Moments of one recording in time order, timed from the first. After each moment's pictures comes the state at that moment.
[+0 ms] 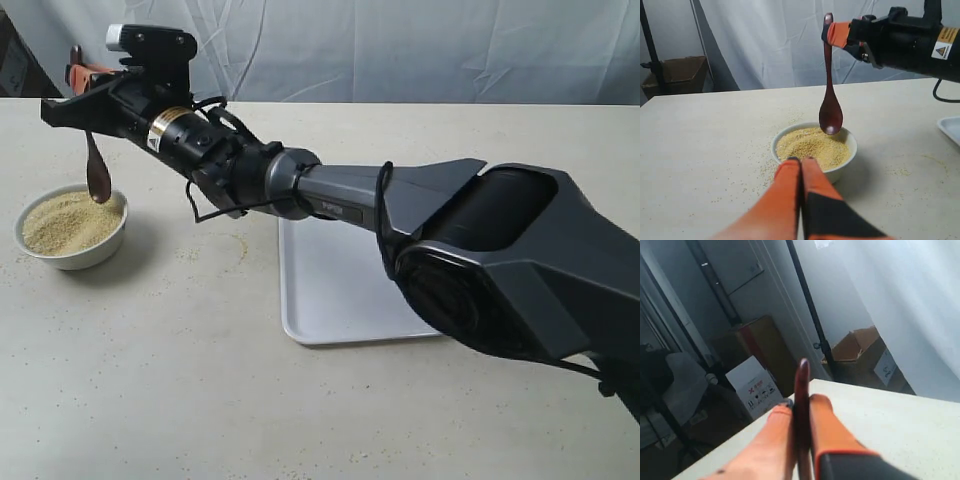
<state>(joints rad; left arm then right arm) -0.06 0.00 0.00 0.04 0.23 0.01 0.84 2.59 -2.08 -0.17 -0.53 0.54</state>
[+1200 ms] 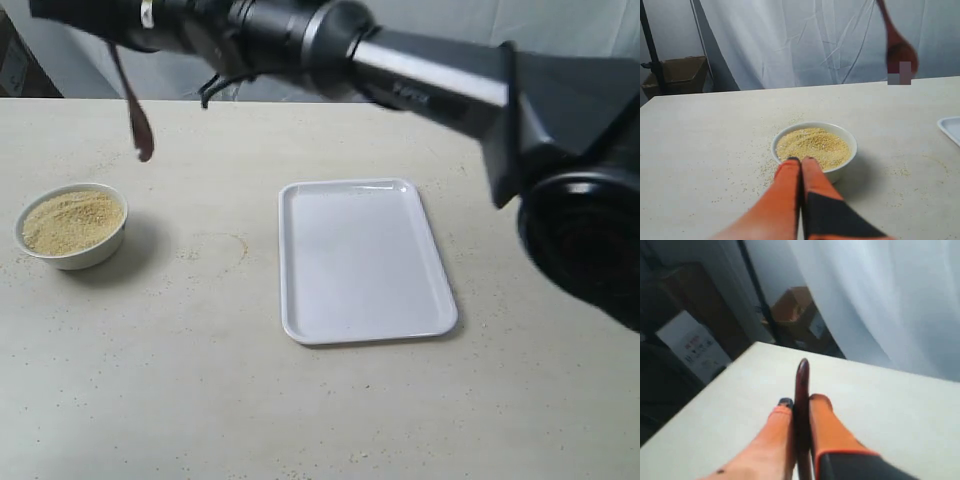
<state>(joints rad) -0.06 0.00 0.00 0.04 0.23 0.01 0.81 2.26 -2.08 -0.19 0.22 0.54</state>
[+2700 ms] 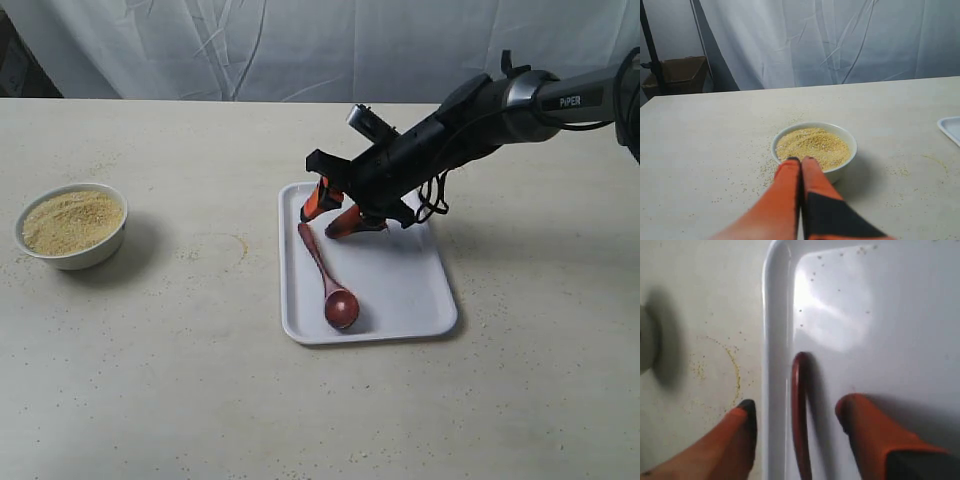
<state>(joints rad) -0.06 0.00 0.00 0.04 0.23 0.01 0.33 2.30 -1.53 1.04 0.84 -0.49</state>
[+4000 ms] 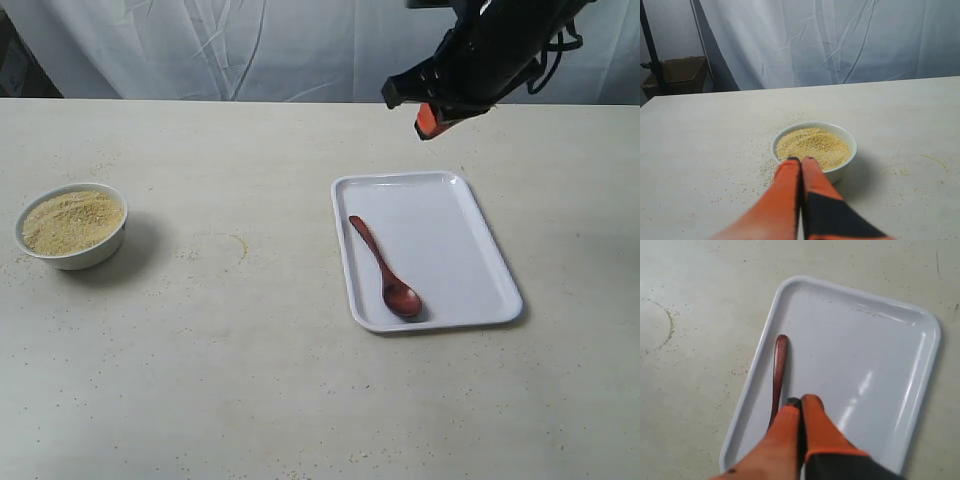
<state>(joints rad) -0.06 0.00 0.00 0.04 0.23 0.01 0.33 1.84 -1.53 0.25 0.94 -0.25</state>
